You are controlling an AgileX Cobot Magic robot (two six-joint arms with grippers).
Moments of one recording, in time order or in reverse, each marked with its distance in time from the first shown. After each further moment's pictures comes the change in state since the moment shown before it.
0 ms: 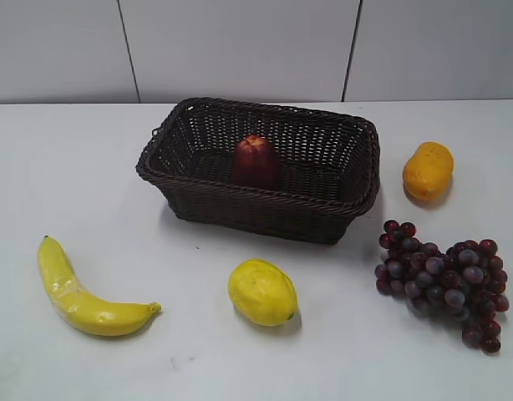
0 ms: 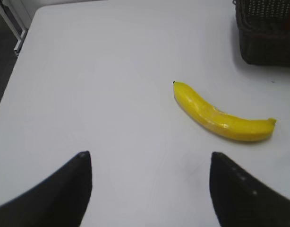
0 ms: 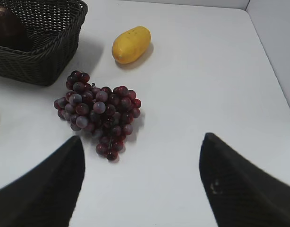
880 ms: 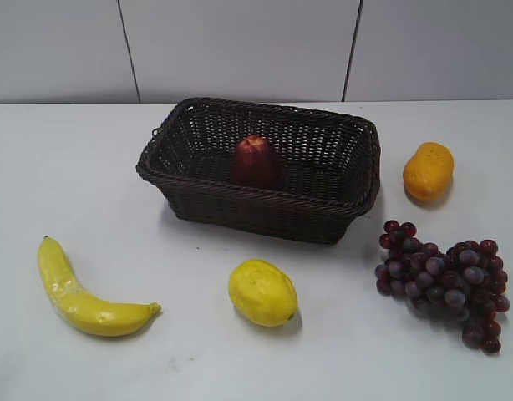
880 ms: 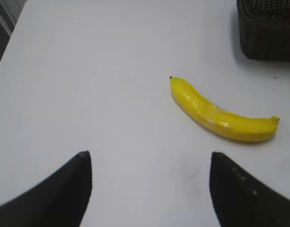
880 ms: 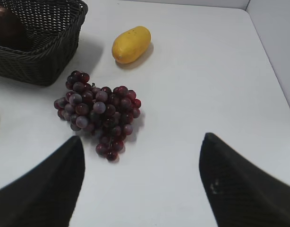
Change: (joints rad) left arm 0.000 -0.090 0.101 -0.018 -0.080 -0.001; right arm 0.000 0.000 0.000 0.000 0.000 0.000
